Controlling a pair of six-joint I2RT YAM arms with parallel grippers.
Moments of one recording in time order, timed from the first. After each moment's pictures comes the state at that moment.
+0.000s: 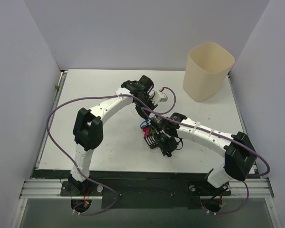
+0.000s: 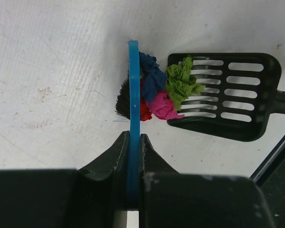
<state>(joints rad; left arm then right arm) -0.68 2.10 1.92 -1.01 0.30 0.39 0.88 1.52 1.10 -1.04 0.01 0.43</state>
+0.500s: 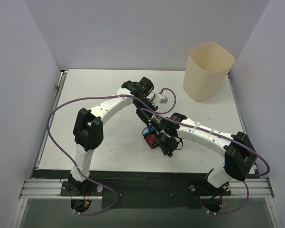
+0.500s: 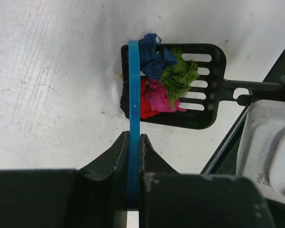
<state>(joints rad) -0.69 2.10 1.92 -1.08 0.43 0.30 0.87 1.52 1.11 -1.04 0.03 0.39</state>
